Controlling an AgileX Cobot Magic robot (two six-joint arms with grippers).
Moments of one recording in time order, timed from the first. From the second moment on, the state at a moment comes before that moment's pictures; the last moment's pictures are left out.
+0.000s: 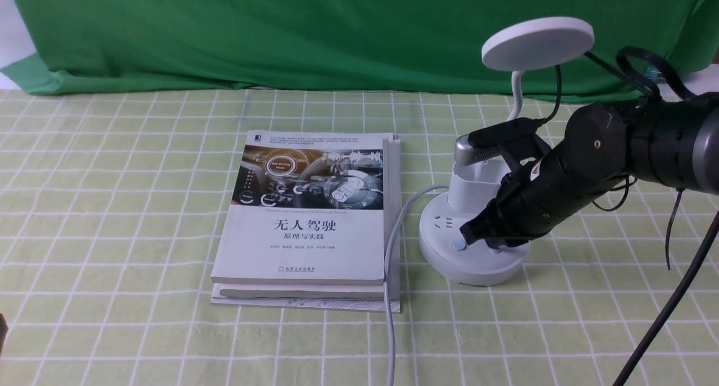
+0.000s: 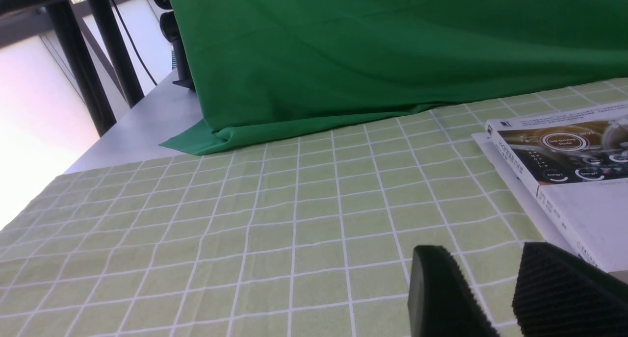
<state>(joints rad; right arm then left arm) 0.41 1.89 -1.21 0.12 0.59 -0.18 0.06 0.00 0.01 -0.01 0.13 0.24</state>
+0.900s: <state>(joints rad) 0.42 1.47 -0.89 0.13 0.64 -0.12 0.06 0.00 0.01 -0.01 0.13 0.24</state>
